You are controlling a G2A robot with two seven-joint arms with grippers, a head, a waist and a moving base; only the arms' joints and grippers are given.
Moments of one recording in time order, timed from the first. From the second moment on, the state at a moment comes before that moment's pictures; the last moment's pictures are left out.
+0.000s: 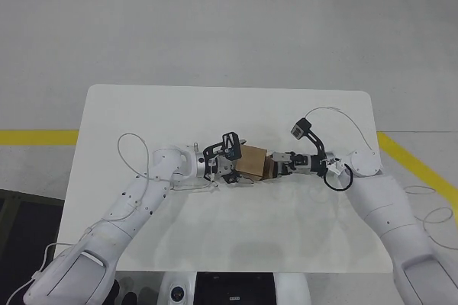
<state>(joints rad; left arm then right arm) 0.78 -1.26 -0.84 -1.08 1.44 -0.87 0.15 -0.75 -1.15 0.96 -0.90 0.63 -0.45 1.37</state>
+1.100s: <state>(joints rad) 0.79 -1.26 -0.84 -1.08 1.45 -0.87 0.15 -0.74 -1.16 0.95 -0.82 0.54 -0.47 1.35</state>
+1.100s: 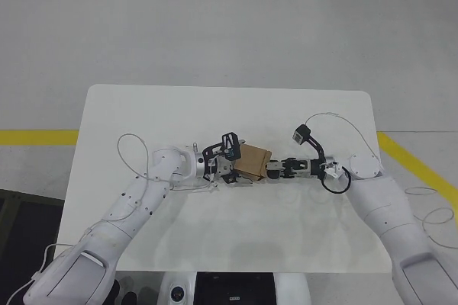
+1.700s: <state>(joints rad) 0.79 -1.26 -0.84 -1.08 1.45 -0.87 0.14 -0.74 -1.15 0.96 -0.83 0.48 -0.45 1.34</state>
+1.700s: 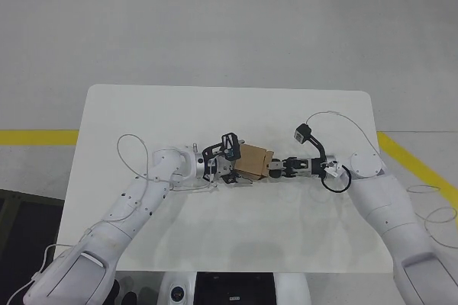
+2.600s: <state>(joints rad) 0.79 -1.26 -0.84 -1.08 1.46 -0.87 0.15 -0.74 -1.14 1.00 -0.88 0.46 -0.47 1.35</state>
